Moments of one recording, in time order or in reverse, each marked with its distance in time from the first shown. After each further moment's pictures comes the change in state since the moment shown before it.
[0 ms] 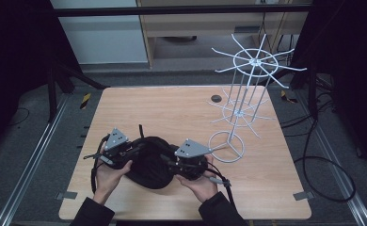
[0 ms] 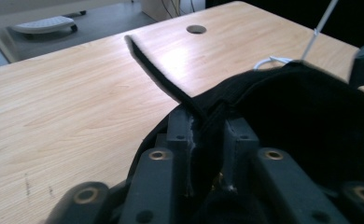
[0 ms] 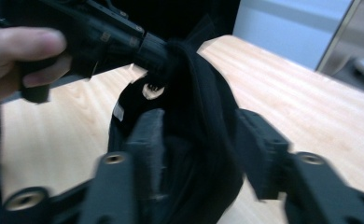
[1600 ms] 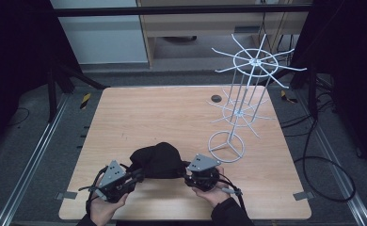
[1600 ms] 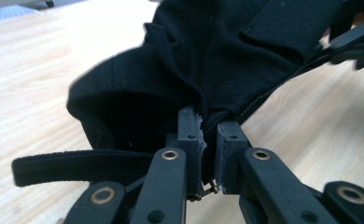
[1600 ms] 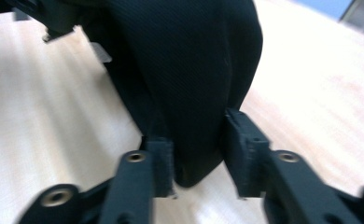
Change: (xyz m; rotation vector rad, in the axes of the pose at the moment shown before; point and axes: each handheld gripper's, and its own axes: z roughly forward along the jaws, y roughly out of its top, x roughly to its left) left arm -0.036 -0.071 -0.031 0.040 -0.111 0.052; right arm -0.017 -0.068 -0.005 0.137 0.040 -0.048
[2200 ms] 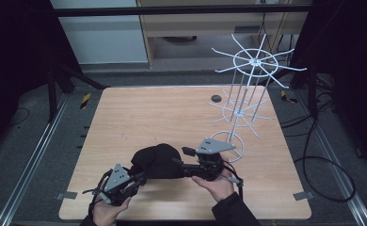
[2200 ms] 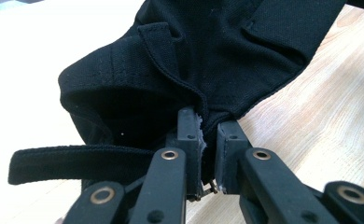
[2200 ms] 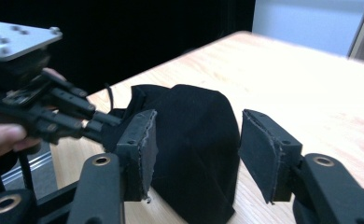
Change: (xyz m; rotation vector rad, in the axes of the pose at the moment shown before) left arm -0.009 -0.002 0.004 0.025 0.015 0.031; right arm -0.013 0.051 -0.029 -0.141 0.087 0.187
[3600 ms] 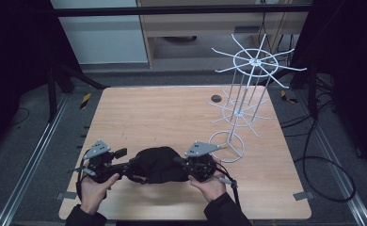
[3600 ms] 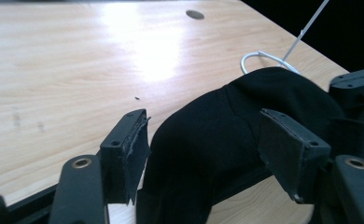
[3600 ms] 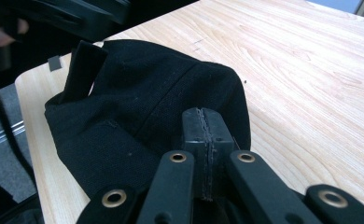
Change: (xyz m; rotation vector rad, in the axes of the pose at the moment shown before) left arm 0.060 0.035 -0.004 -0.030 -0.003 -0.265; right arm 0.004 -0.012 0.020 0.140 -0.039 -0.051
